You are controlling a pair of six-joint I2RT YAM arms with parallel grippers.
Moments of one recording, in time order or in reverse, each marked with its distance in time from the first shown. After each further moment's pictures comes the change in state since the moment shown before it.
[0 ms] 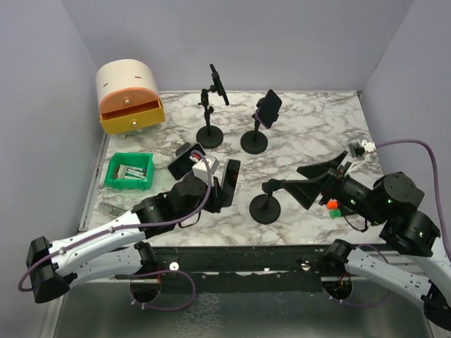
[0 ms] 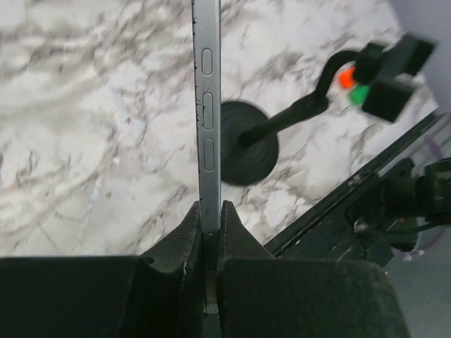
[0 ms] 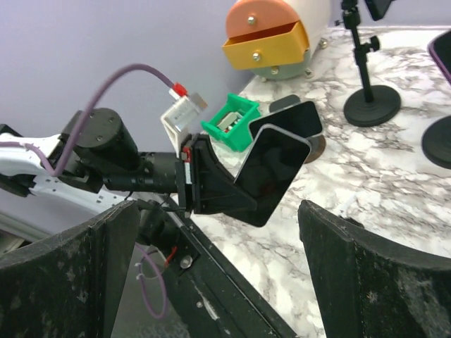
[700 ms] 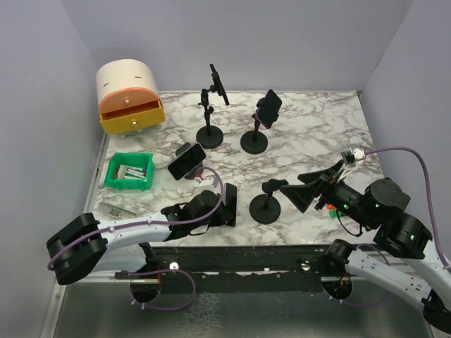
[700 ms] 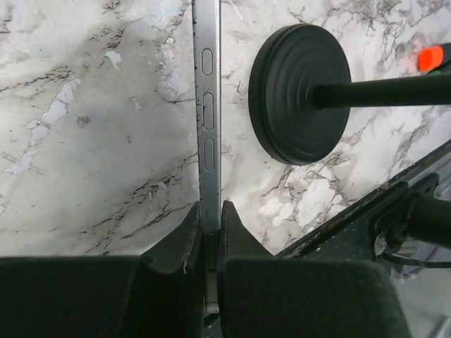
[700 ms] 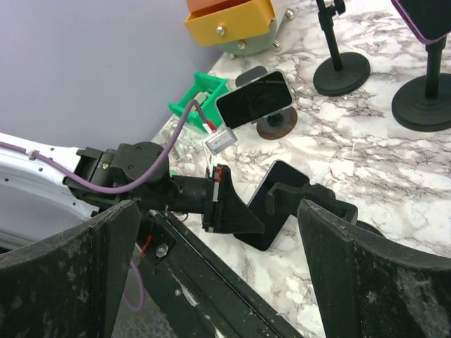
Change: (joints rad) left arm 0.014 0.298 -0.294 0.279 0.068 -0.375; right arm 0.000 -0.106 -0.145 -0.030 0.079 -0.002
